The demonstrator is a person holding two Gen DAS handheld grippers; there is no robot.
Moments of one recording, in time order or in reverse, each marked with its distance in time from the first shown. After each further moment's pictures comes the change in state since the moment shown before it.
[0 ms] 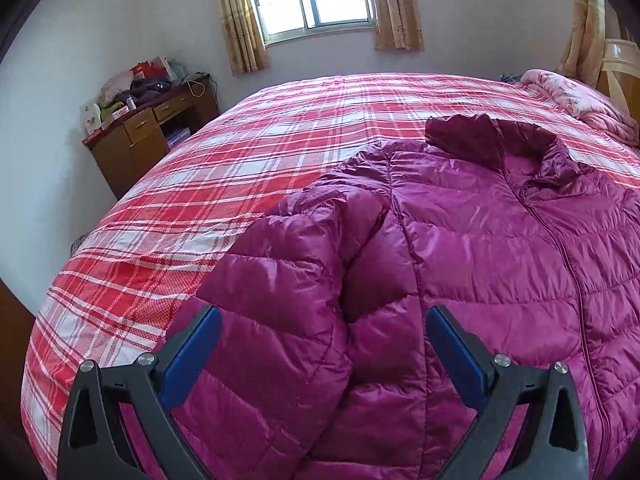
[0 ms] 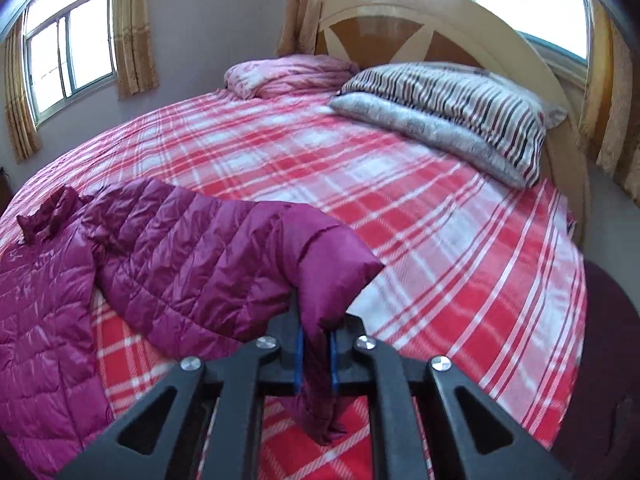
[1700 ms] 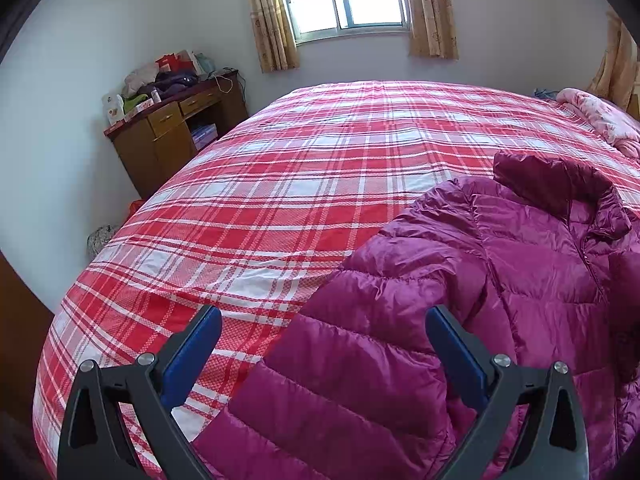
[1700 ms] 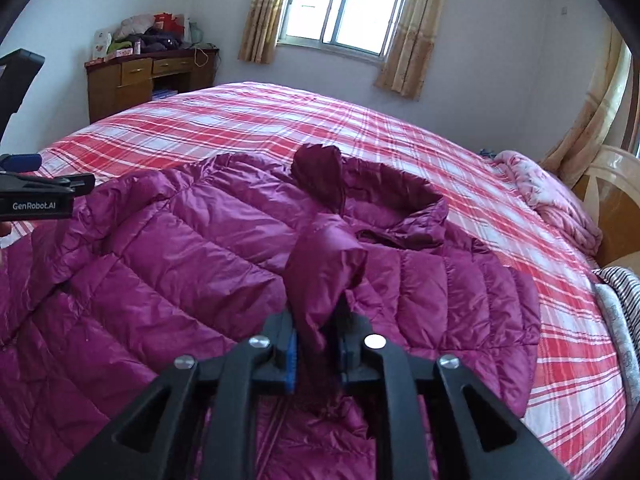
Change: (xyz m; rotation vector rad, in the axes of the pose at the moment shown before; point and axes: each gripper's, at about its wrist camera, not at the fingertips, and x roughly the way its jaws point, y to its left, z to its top) left arm 0.028 0.058 0.045 -0.051 -0.002 0.072; right arm -0.019 0.395 -0.053 -0.656 -0.063 0.612
